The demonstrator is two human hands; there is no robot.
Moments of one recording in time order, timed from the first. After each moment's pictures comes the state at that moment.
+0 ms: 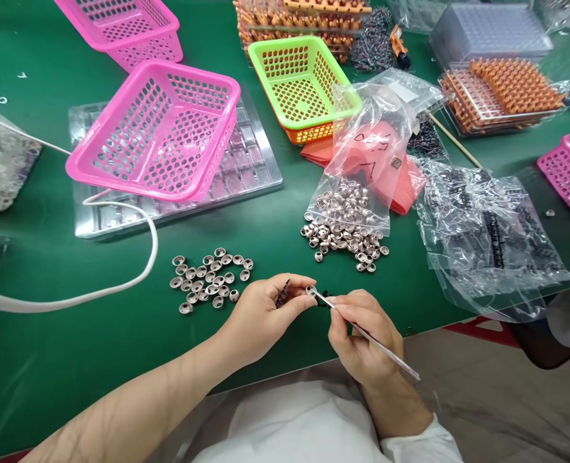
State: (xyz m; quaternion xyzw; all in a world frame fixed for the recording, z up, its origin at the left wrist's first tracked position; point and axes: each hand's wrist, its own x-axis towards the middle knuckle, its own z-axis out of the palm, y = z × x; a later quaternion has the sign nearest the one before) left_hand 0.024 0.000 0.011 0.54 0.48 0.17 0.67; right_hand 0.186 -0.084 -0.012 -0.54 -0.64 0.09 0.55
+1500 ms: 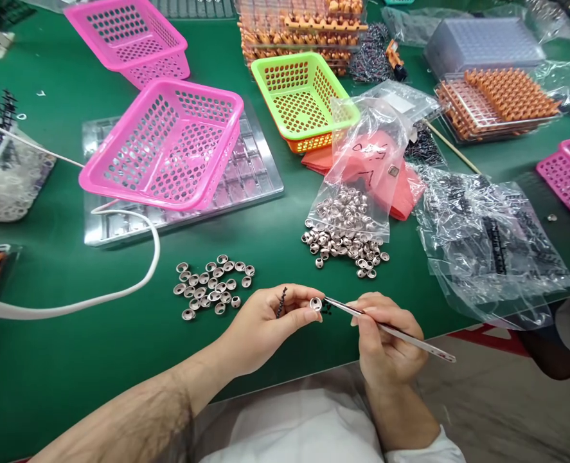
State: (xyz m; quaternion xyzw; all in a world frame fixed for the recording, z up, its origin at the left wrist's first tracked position) left_hand 0.023 0.000 0.018 0.46 0.44 0.16 0.76; right_hand 0.192 -0.089 -0.026 -0.53 -0.48 0.17 0.68
